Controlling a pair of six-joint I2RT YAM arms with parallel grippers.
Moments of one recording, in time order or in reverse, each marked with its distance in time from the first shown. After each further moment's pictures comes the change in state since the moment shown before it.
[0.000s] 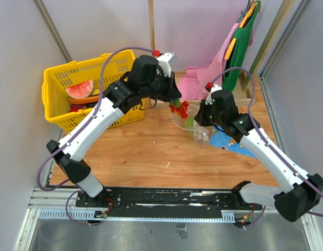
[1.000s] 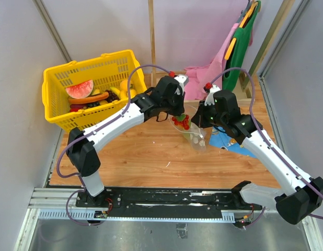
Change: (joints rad) left arm -0.071 0.128 -0.261 0.196 -0.160 0.031; right arm 0.000 -0.028 0.000 0.005 -0.138 -0.012
